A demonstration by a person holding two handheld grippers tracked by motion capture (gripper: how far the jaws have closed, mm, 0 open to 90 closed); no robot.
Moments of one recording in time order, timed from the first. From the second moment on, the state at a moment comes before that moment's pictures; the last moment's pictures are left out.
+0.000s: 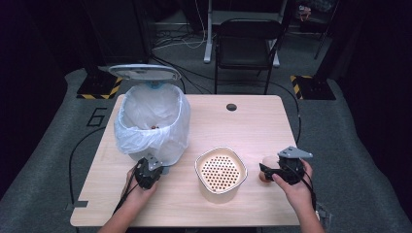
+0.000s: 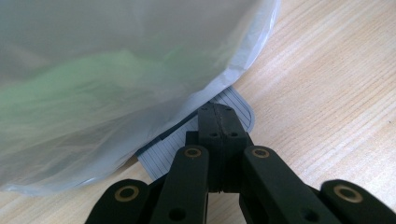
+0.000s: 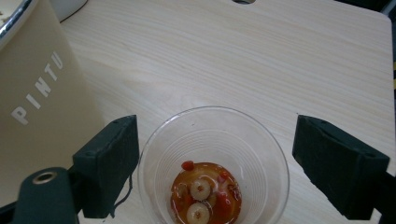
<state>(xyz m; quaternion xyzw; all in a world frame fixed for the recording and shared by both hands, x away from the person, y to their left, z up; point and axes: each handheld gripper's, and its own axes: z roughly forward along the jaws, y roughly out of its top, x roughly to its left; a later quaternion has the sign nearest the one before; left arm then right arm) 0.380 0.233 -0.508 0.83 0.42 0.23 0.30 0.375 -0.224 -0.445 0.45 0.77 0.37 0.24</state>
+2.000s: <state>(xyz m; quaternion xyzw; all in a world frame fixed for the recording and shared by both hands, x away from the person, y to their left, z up) 0.380 0.233 -0.508 0.83 0.42 0.23 0.30 0.444 -0.171 -0.400 0.28 0.85 0.37 0.25</state>
